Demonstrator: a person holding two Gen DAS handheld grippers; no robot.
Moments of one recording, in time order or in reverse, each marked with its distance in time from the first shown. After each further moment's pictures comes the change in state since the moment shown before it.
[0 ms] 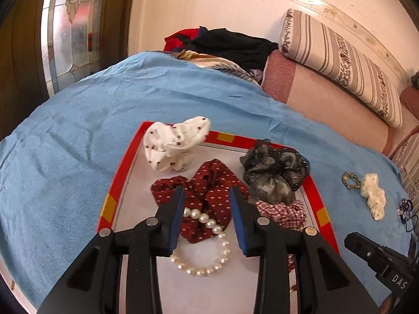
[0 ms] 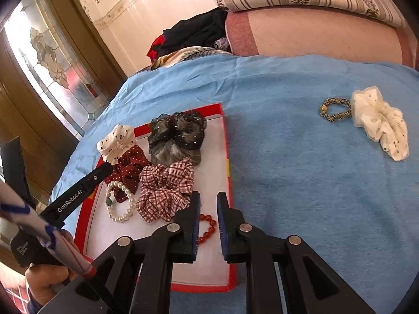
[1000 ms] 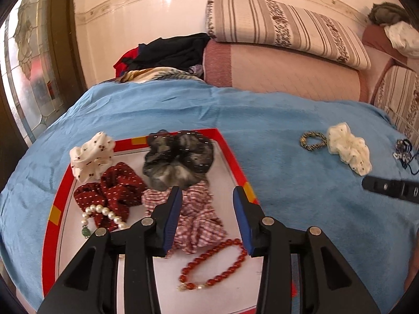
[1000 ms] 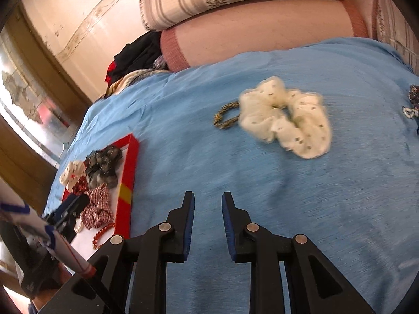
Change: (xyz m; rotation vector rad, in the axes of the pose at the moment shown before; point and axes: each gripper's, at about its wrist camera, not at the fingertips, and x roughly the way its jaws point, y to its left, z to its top) left arm -0.005 -0.130 -0.039 0.312 -0.028 -0.020; right arm -0.055 -0.141 0.015 0.164 -0.026 -0.081
